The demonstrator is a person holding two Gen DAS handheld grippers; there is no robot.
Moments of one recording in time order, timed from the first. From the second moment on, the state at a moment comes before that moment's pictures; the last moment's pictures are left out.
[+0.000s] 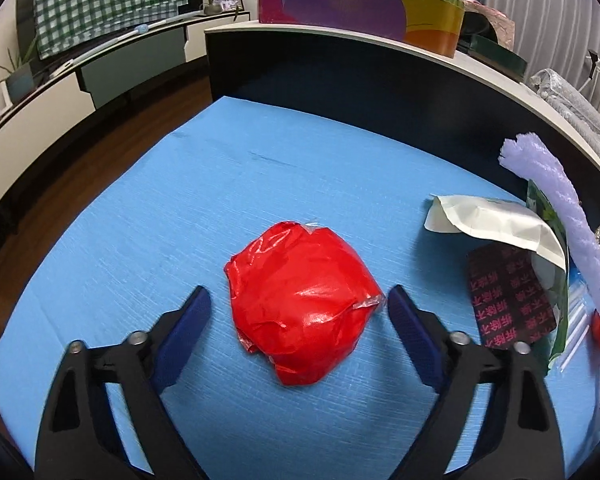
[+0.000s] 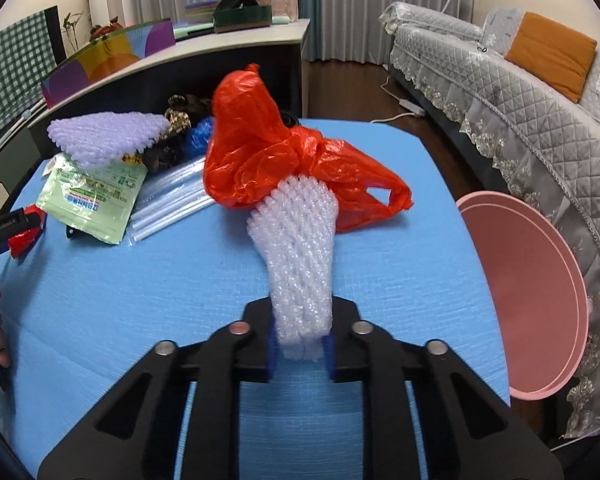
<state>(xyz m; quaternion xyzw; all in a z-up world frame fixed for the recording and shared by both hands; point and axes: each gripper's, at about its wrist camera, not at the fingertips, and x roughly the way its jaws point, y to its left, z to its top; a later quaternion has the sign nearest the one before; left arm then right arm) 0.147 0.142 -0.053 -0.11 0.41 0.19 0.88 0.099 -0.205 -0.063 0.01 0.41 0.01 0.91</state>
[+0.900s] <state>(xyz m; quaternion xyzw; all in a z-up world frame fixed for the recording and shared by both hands) 0.085 0.075 0.006 -0.06 0.30 0.10 0.94 0.047 -0.207 -0.009 -0.01 0.33 0.01 0.95</state>
